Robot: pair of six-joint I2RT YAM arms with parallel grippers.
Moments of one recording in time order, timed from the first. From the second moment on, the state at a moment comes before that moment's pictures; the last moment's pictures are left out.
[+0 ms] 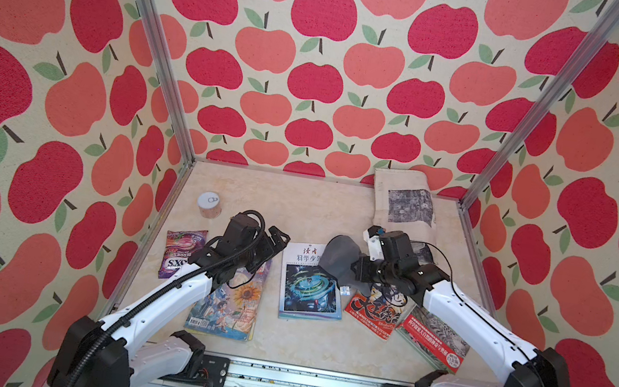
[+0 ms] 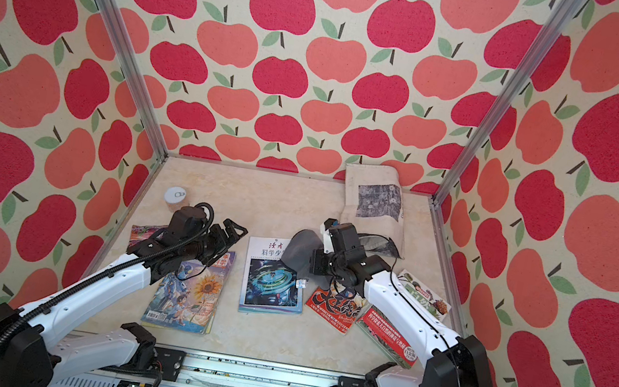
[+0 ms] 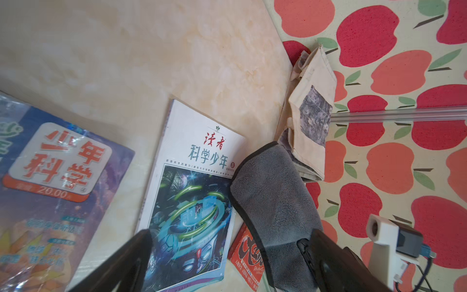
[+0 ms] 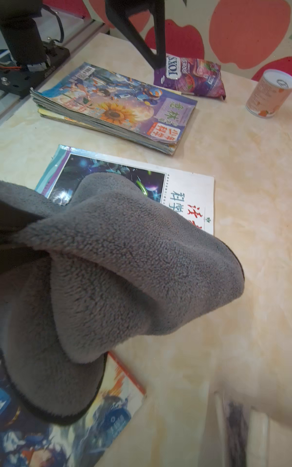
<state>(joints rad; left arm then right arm) -0.43 1.10 0.73 -0.29 0.20 -1.11 0.67 1.31 0.95 -0.48 -0.19 0.41</state>
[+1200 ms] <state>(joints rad) -0.47 1.04 0.74 -0.32 0.19 -1.03 0.71 1.78 1.07 -0.42 -0.03 0.18</state>
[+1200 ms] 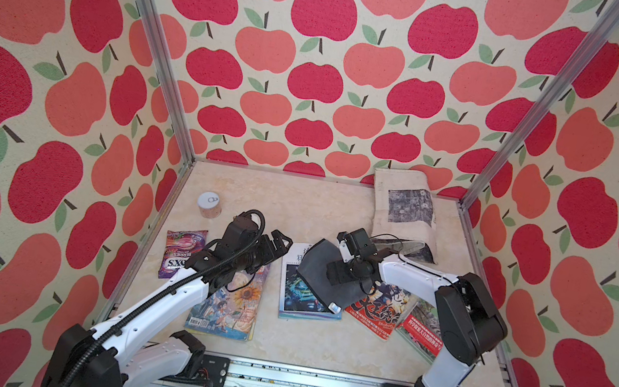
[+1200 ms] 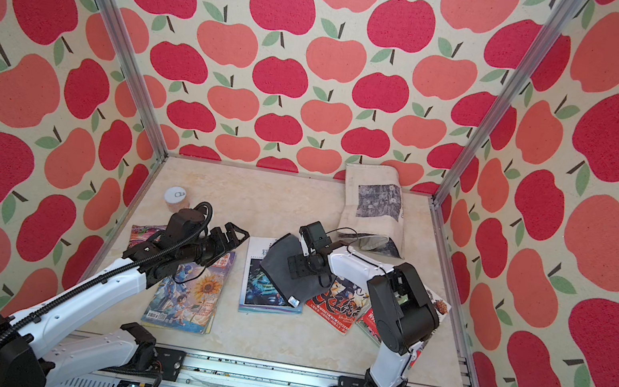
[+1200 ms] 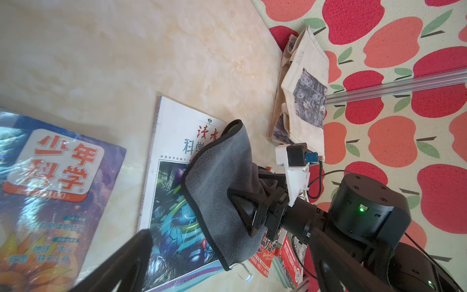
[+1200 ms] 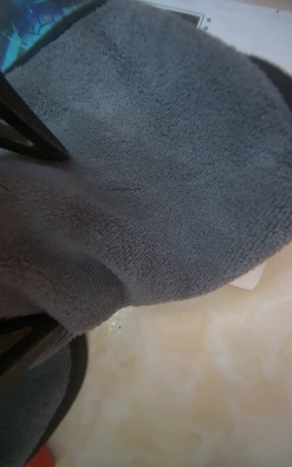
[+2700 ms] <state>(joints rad) -0.47 1.02 0.63 -0.20 0.16 -1.07 0.84 2.14 1.61 -0.45 -0.16 0.23</state>
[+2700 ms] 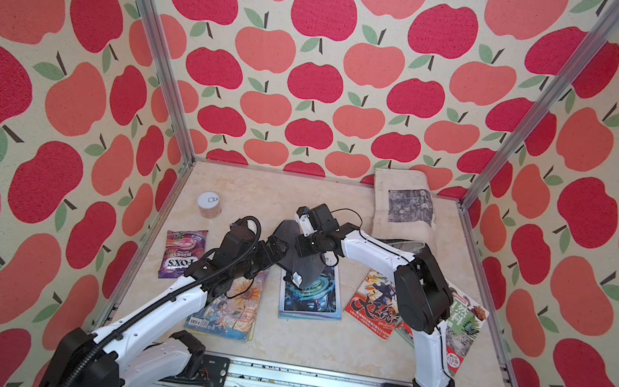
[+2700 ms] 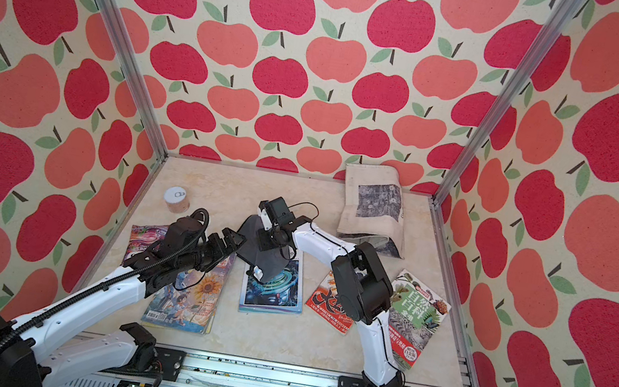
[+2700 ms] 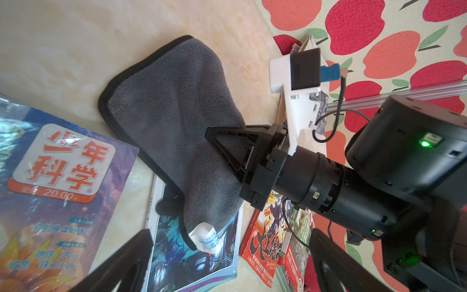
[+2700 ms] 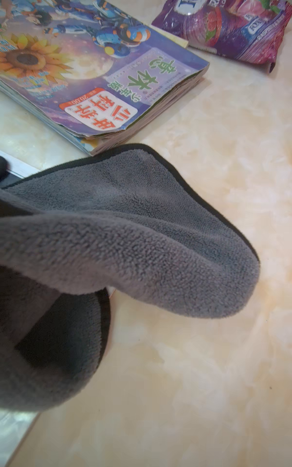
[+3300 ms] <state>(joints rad) -0.47 1.05 0.63 -0.20 0.17 -1.05 0.66 1.96 1.33 -0.45 -0.10 0.23</state>
